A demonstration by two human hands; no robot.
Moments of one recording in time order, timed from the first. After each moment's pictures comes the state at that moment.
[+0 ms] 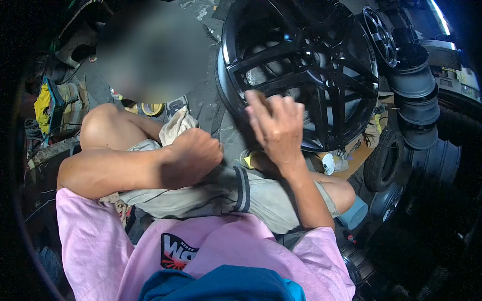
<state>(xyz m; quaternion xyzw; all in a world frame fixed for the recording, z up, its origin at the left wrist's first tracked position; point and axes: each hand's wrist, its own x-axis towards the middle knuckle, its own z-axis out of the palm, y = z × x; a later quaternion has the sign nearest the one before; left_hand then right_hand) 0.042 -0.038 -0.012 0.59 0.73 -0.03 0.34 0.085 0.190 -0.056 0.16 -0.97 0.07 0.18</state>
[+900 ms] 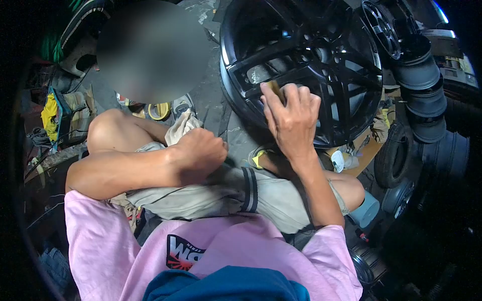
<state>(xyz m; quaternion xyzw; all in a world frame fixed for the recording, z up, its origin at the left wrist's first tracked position) 0.042 -0.029 -0.012 0.58 0.73 -0.05 0.36 0.083 0.196 -0.045 0.13 -0.97 0.02 0.20</state>
